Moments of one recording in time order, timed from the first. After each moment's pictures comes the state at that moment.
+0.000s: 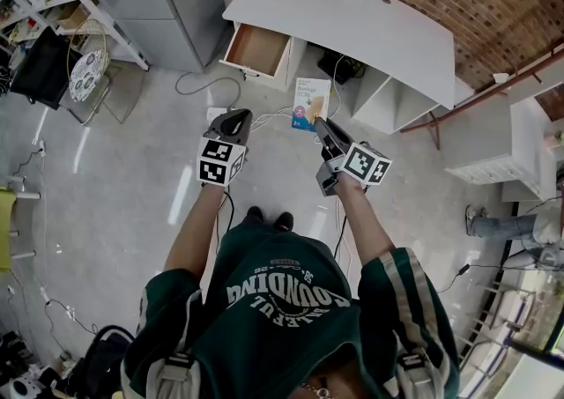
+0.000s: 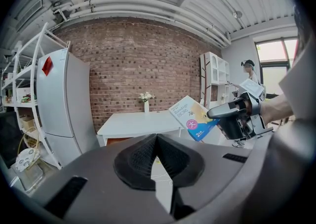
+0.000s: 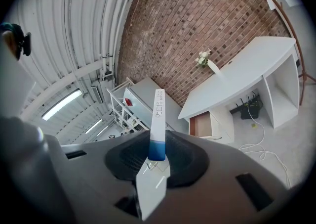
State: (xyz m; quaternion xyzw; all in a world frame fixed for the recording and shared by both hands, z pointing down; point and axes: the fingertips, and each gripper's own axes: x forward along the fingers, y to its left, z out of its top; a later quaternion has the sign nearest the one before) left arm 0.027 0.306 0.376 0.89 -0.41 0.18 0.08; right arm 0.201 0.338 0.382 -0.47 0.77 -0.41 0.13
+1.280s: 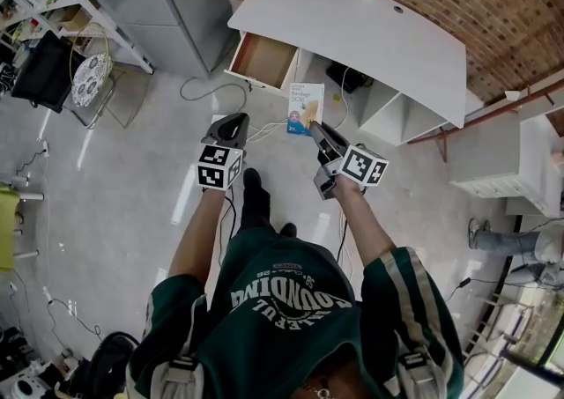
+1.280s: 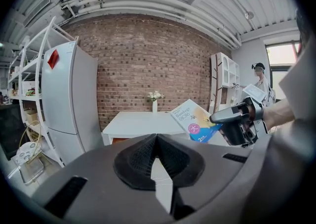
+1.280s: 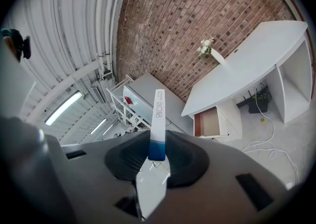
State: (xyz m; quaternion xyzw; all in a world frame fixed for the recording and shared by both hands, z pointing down) left arm 0.011 0.235 0.387 0.88 -0.44 0.17 0.10; right arm 0.183 0.265 0.397 -0.43 0.78 -0.44 0.13
